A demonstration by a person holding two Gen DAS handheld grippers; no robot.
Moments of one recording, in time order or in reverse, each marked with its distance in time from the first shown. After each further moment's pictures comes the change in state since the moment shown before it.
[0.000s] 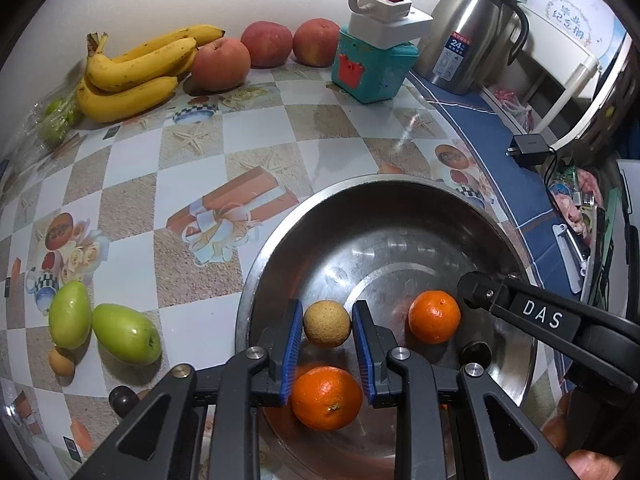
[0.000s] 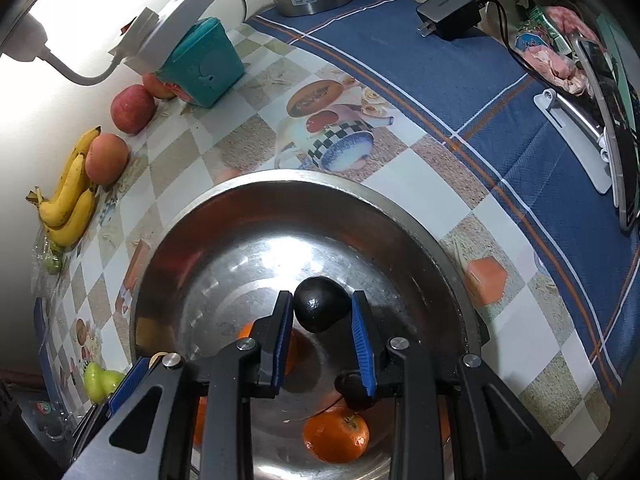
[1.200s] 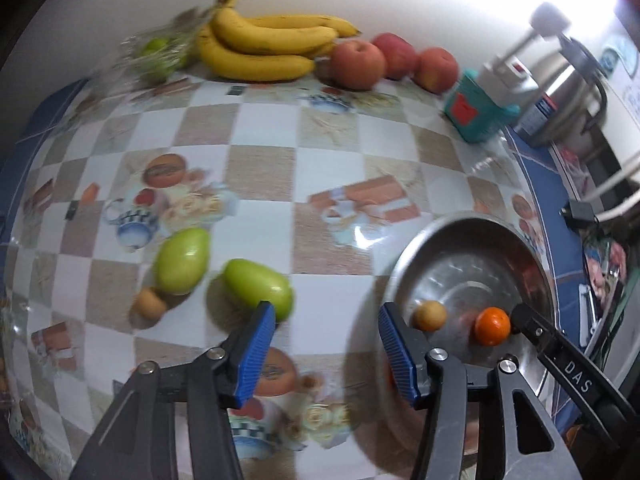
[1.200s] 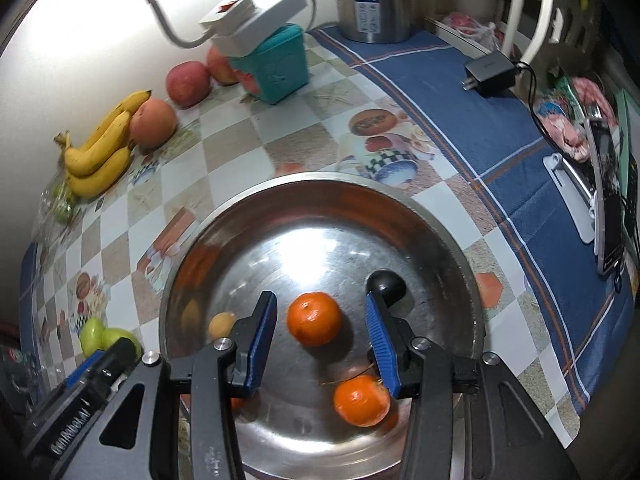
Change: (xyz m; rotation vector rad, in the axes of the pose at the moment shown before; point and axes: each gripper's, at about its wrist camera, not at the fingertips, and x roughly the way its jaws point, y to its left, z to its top) left arm -0.047 0.082 -0.011 -0.278 0.023 0.117; right arm -0.033 0.046 -0.021 -0.205 -0.064 -0.037
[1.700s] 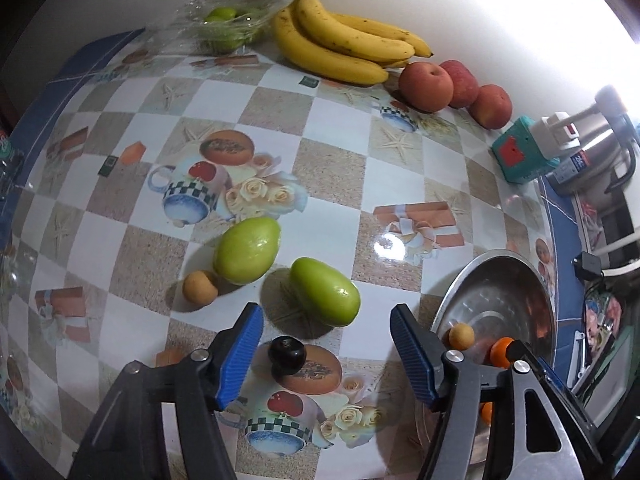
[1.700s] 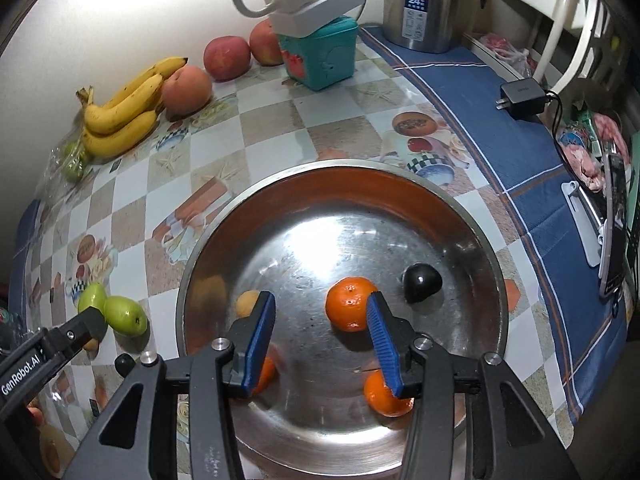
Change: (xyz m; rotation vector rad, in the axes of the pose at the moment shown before) left arm -0.004 0.048 0.005 -0.185 0.017 0.007; right arm 0.003 0.031 -0.009 -0.122 0.010 -0.016
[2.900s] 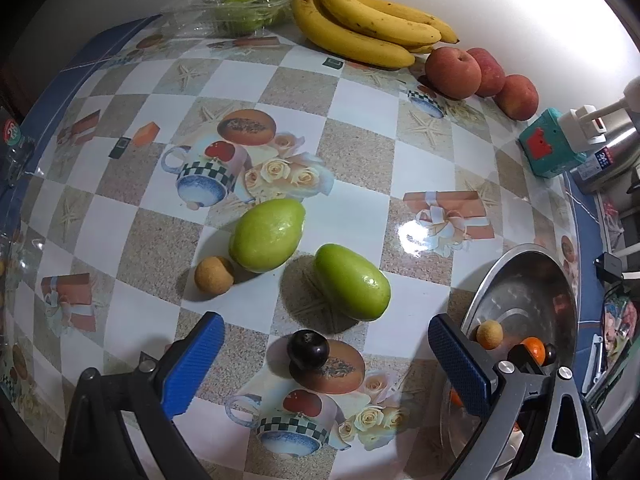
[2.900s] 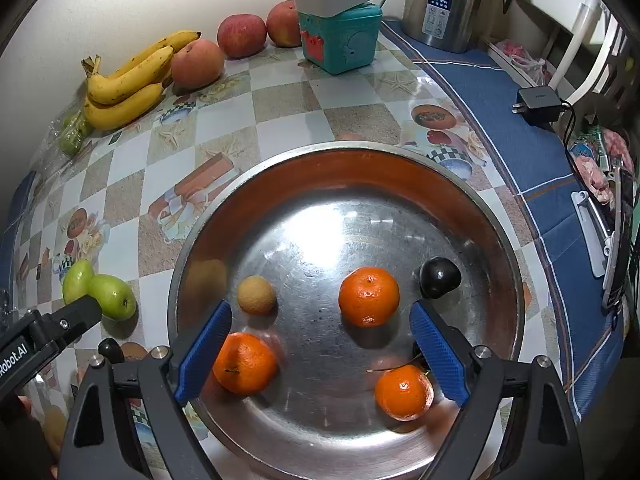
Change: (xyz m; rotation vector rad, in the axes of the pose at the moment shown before) left arm 0.016 0.006 -0.004 -0.018 0.033 0.072; right arm 0.015 0.013 -0.007 -0.062 0.020 -0.027
